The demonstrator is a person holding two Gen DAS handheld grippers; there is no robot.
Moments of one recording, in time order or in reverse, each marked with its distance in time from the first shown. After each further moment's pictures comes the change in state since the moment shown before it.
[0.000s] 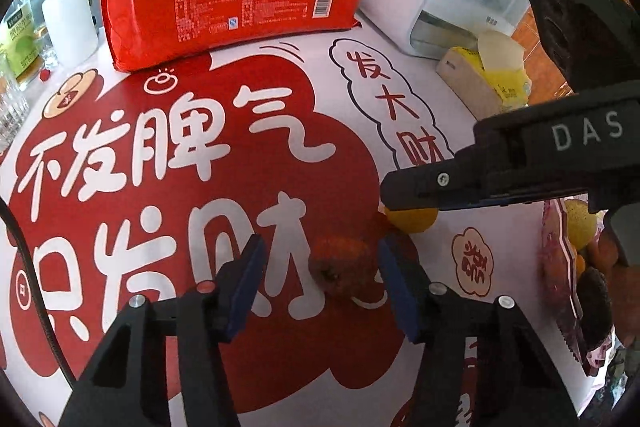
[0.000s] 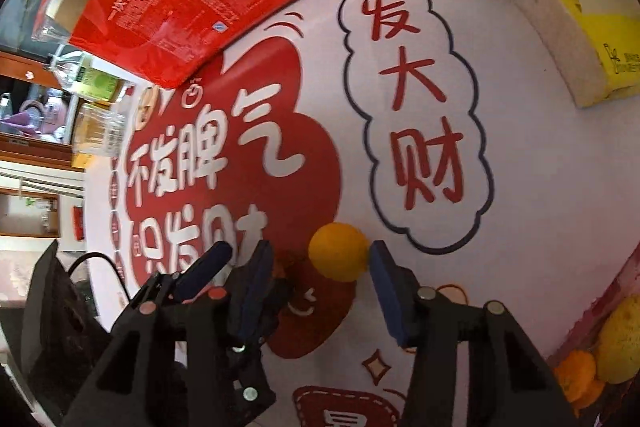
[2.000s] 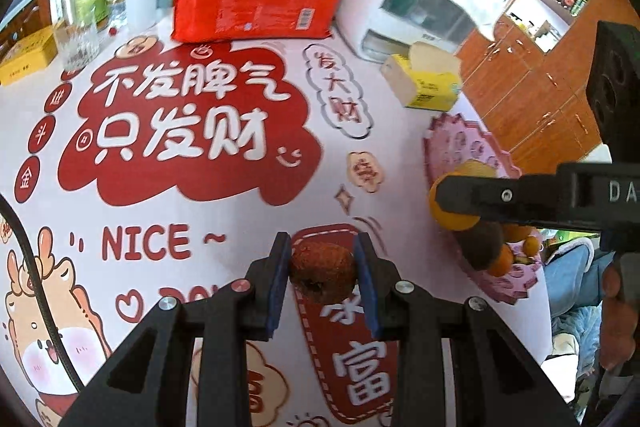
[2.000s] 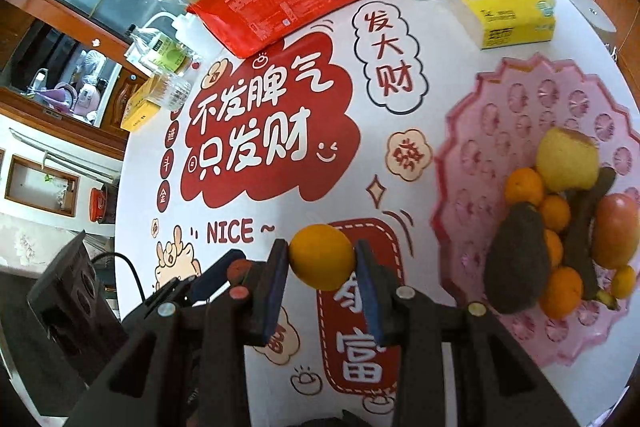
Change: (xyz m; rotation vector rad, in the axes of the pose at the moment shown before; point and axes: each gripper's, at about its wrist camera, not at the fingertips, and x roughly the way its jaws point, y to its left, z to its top) left arm -0.149 -0.065 -0.100 -0.131 -0.053 -0.032; right arm -0.126 0.008 -0.159 -0.054 -0.133 0.045
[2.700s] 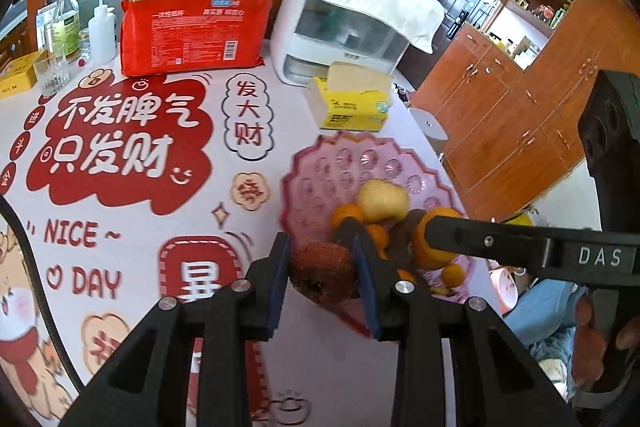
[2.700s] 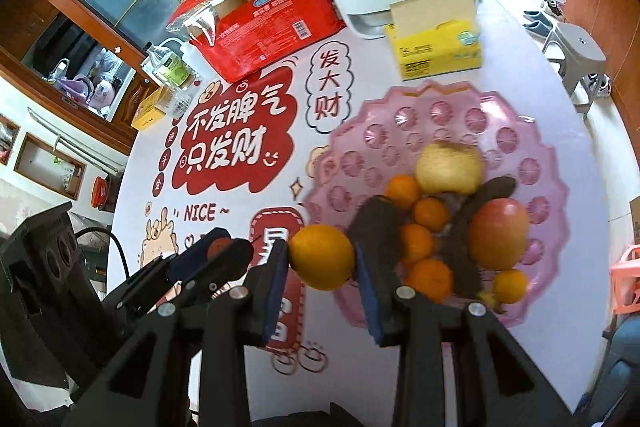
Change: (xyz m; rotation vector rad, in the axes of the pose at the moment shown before) left arm -0.012 -0.140 -0.009 -0.019 -0.112 -0.030; right arm -0.095 -0.100 -0.025 -0.103 -0.082 0.004
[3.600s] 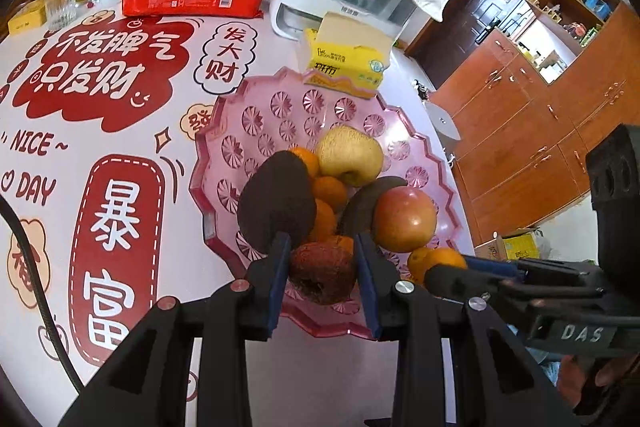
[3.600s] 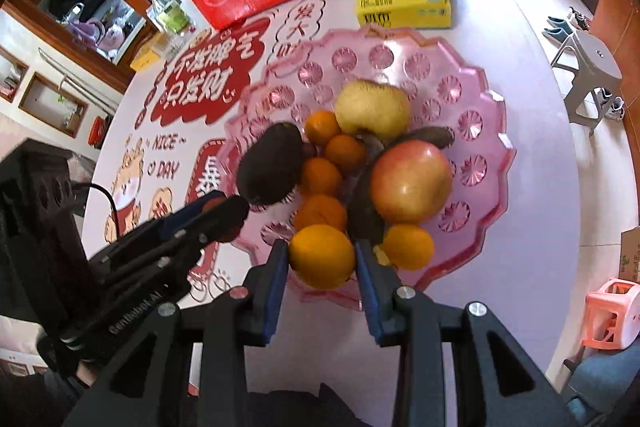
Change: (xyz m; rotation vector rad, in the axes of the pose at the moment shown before) left arm 0.055 -0.062 -0.052 -0.150 0.042 0.048; right arm 0.006 -0.091 -0.037 -0.152 0.134 0.009
